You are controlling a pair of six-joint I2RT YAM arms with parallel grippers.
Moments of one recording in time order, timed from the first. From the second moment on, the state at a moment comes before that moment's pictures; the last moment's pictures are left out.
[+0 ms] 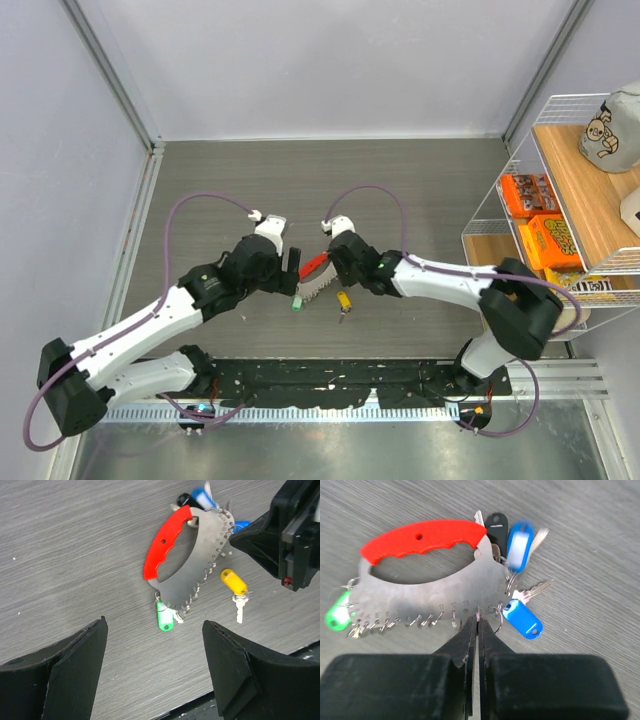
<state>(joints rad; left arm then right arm) -0.84 1.03 0.80 -0.52 -0.28 -0.42 0.91 1.61 0.90 -0.16 0.29 0.30</state>
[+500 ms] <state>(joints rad) -0.84 0.77 0.86 -0.51 -0.01 -0.38 0.90 1.21 0.96 -0.40 -0.02 0.13</state>
